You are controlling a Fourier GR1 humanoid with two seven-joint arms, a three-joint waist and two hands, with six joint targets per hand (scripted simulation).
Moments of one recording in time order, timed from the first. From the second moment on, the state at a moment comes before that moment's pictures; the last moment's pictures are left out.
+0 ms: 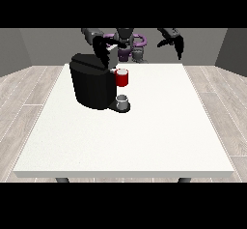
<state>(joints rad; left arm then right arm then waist) -0.25 0.10 0.12 -1.41 -0.11 -0.25 -0.10 -0.82 -0.19 -0.10 -1.00 0.06 -0.04 0.20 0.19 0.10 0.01</state>
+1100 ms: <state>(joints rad) -0.39 0.08 0.07 -1.40 -0.09 -0.31 -0.12 -0.90 -0.40 -0.12 -1.18 0.20 -0.04 0.53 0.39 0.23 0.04</state>
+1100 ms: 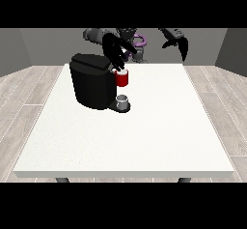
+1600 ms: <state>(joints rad) -0.48 0.07 0.03 -1.40 -0.09 -0.34 -0.12 -0.99 -0.41 -0.17 -1.24 0.20 -0.04 0.50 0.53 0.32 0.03</state>
